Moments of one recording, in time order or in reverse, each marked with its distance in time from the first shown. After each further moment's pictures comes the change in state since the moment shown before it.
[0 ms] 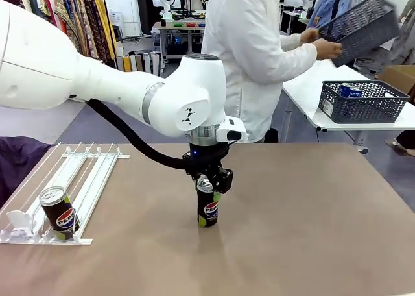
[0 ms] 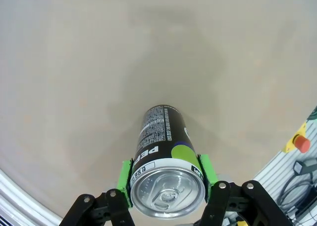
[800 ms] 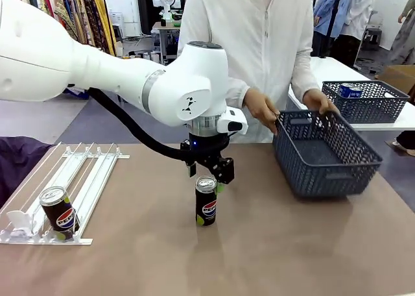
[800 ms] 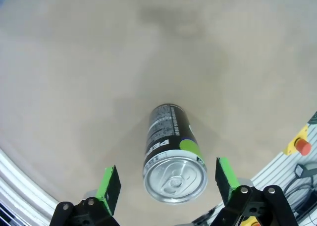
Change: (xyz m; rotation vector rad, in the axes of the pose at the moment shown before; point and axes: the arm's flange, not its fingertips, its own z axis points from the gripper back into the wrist) left arm 0.003 0.004 0.022 0.044 -0.013 0.028; right arm 0.000 0.000 0.000 0.000 0.000 0.000
